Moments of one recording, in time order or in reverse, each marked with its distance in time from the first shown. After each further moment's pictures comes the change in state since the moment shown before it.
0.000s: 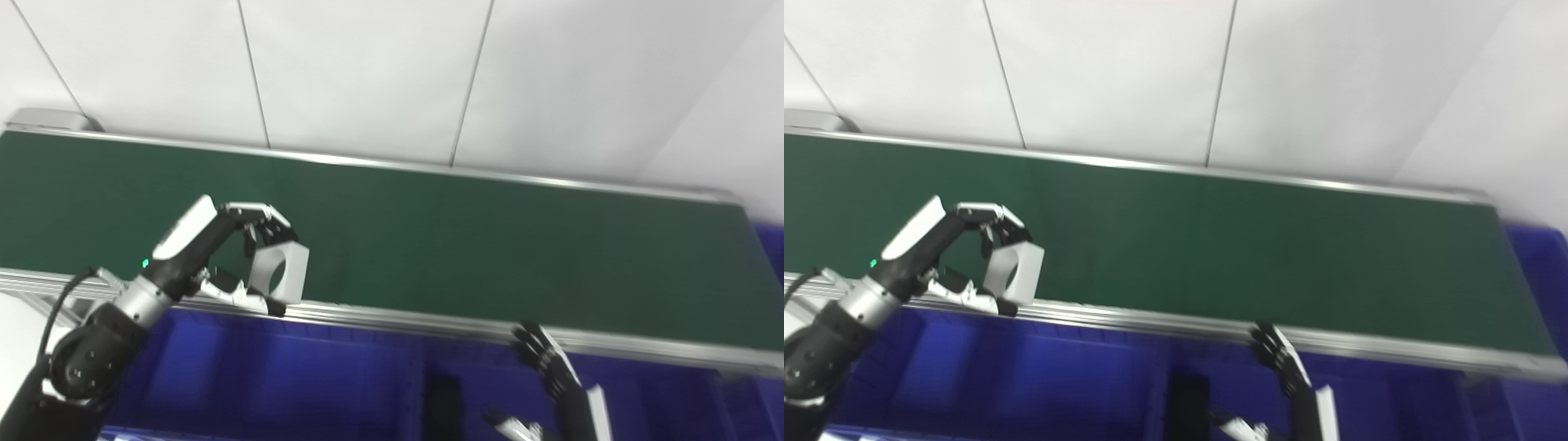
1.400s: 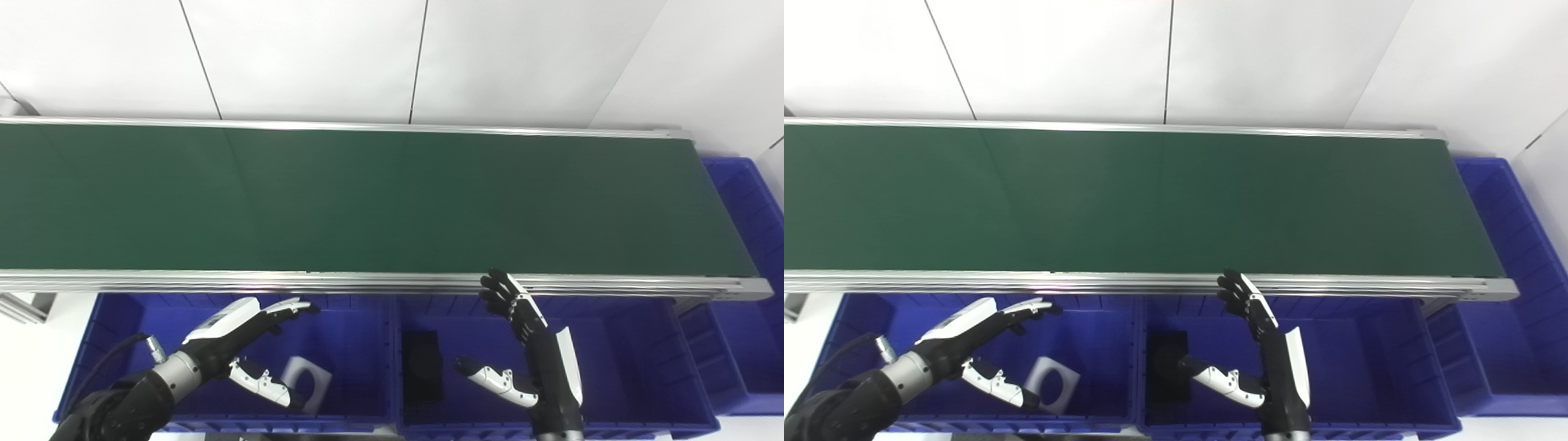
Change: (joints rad) left arm 0.128 -0.006 -0.168 -0.121 0.187 0.345 -0.249; right arm 0.027 0.036 -0.012 -0.075 -0.021 0.049 0.038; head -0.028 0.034
